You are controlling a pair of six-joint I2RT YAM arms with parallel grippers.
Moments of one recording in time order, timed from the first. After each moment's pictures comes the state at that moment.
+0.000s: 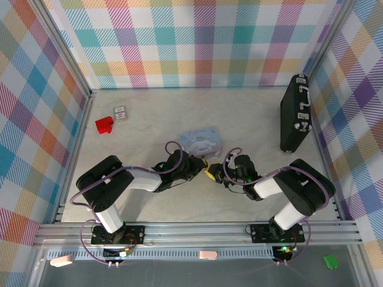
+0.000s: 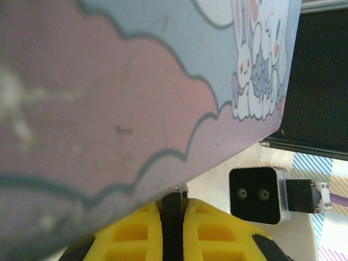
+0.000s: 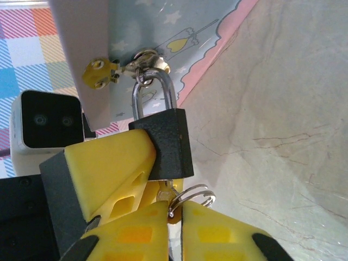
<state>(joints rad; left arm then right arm) -0.83 1.71 0.63 0.56 0.10 -1.39 0.62 1.59 0.29 0.87 -0.46 1.42</state>
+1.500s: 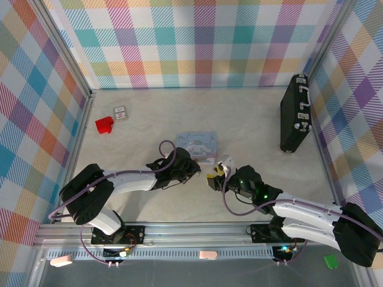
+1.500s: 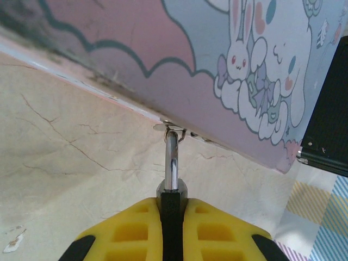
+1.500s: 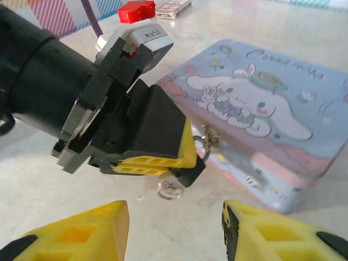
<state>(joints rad) -0.84 1.53 0.71 0.08 0.02 -1.45 0.91 0.97 0.27 0.35 0.02 0.08</state>
